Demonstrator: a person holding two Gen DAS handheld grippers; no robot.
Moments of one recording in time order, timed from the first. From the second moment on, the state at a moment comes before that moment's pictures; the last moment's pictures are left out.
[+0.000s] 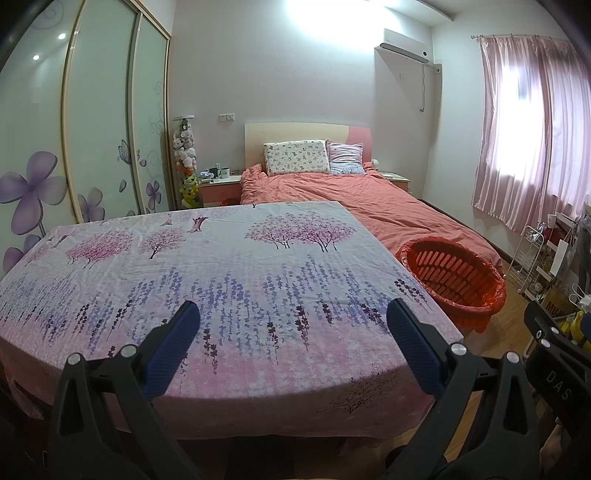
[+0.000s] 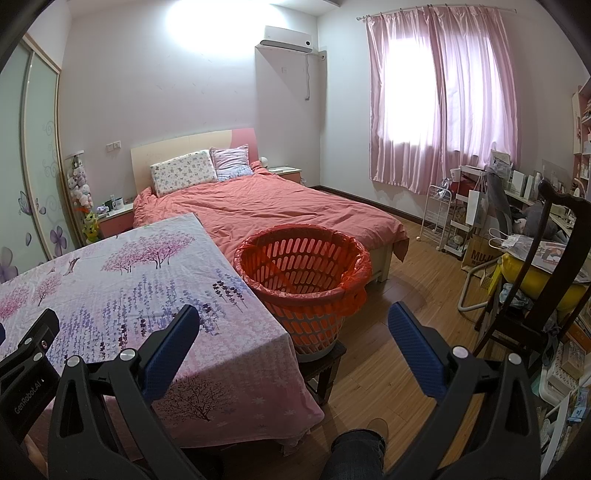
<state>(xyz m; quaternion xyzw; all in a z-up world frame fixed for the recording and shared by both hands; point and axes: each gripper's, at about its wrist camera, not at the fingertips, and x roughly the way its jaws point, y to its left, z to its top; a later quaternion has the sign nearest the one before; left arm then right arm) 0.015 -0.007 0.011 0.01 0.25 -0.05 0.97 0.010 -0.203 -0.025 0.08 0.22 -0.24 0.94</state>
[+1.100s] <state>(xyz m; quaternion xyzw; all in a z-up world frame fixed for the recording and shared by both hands) 0.015 -0.008 0.010 0.01 0.25 -0.05 0.97 0.008 -0.203 -0.025 0.08 0.22 -0.24 0.94</state>
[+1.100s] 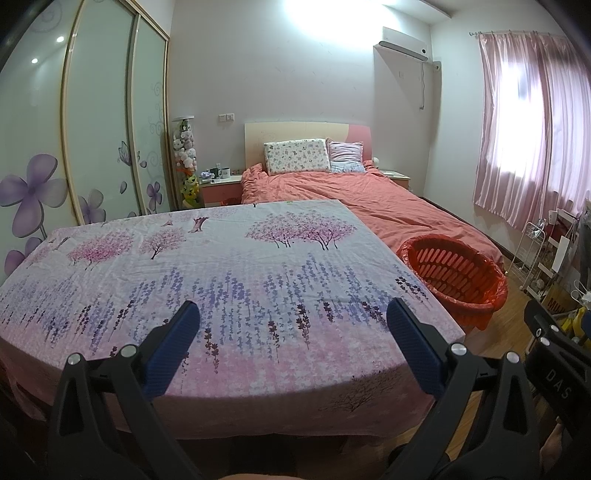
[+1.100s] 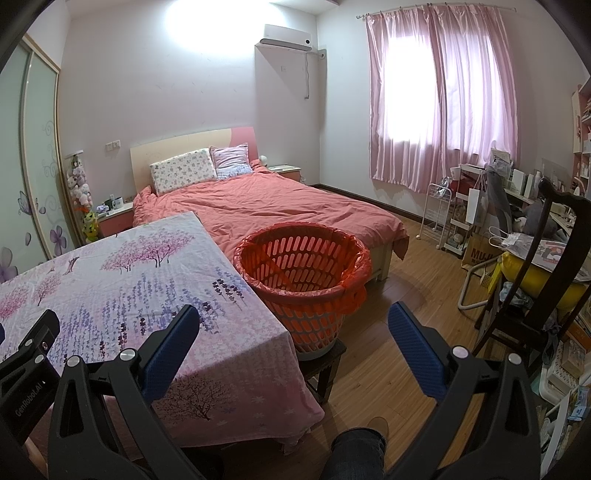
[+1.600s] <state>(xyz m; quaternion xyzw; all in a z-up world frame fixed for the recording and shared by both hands) 0.017 -0.005 0.011 0.01 0.25 -0.05 0.97 0.008 -0.203 -0.025 0.08 0.22 -0.24 0.94</state>
